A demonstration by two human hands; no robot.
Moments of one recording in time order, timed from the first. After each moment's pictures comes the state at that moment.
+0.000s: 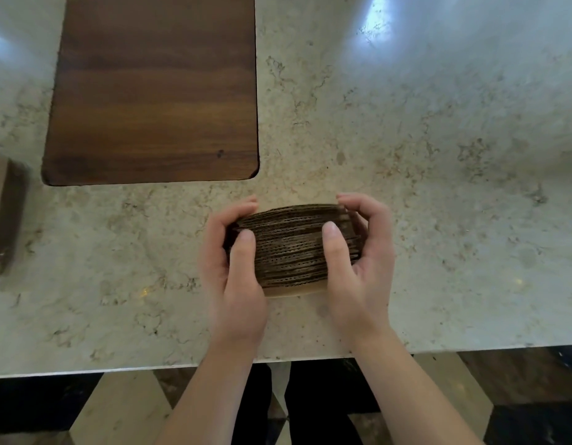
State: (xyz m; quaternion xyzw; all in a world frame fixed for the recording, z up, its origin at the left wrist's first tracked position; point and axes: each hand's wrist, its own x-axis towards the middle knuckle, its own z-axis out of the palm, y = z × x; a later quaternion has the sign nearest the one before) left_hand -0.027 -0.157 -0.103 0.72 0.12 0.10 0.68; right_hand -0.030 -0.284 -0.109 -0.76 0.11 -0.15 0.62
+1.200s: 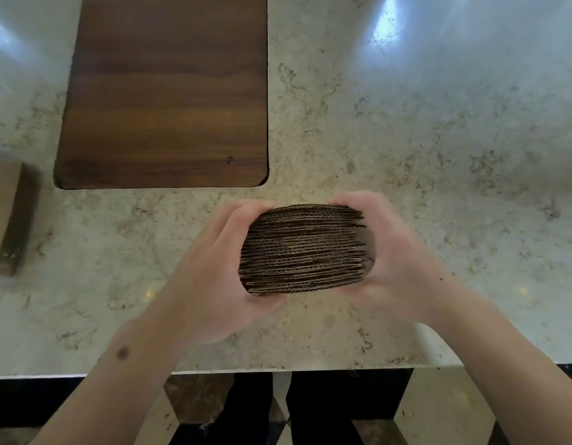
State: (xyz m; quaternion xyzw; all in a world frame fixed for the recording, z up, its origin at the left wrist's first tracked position) left_hand 0.001 -0.092 -0.088 0.90 -0.21 -0.09 0.37; right_hand 0.001 -0.348 -0.090 -0.86 -0.15 0.11 0.47
